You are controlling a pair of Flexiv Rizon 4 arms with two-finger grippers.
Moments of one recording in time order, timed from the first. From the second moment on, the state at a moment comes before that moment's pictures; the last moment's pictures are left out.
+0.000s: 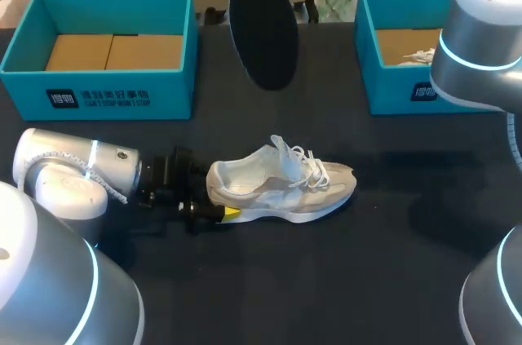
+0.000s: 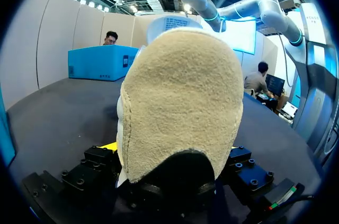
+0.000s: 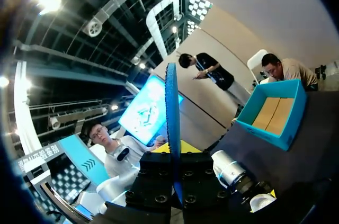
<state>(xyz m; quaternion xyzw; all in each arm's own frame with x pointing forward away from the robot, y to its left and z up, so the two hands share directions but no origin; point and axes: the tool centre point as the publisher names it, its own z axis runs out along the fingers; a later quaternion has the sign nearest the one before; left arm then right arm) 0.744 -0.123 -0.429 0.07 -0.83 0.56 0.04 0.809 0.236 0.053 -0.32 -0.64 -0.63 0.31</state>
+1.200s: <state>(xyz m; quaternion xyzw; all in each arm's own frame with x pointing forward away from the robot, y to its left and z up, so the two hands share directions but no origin) 0.744 -0.123 -0.429 0.07 -0.83 0.56 0.04 0.704 0.202 0.055 -0.37 -0.63 -0.61 0.32</state>
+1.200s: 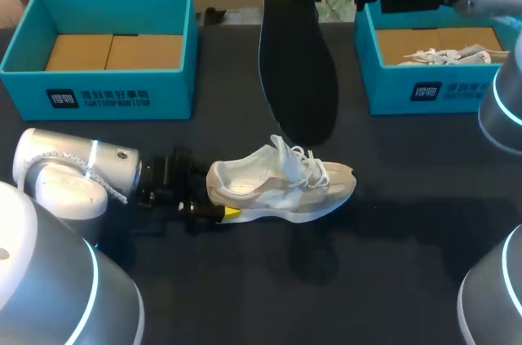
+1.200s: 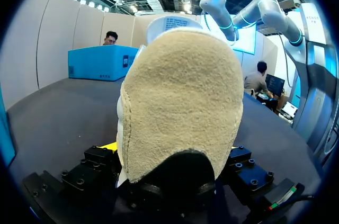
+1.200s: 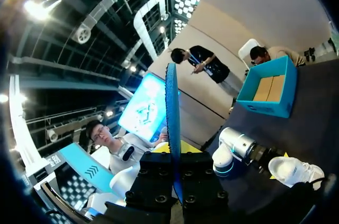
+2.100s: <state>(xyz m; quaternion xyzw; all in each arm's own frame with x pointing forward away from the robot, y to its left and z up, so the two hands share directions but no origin) 0.744 -0.123 -0.429 0.07 -0.83 0.56 0.04 0.651 0.197 0.041 -0.34 -0.63 -0.62 0.32</state>
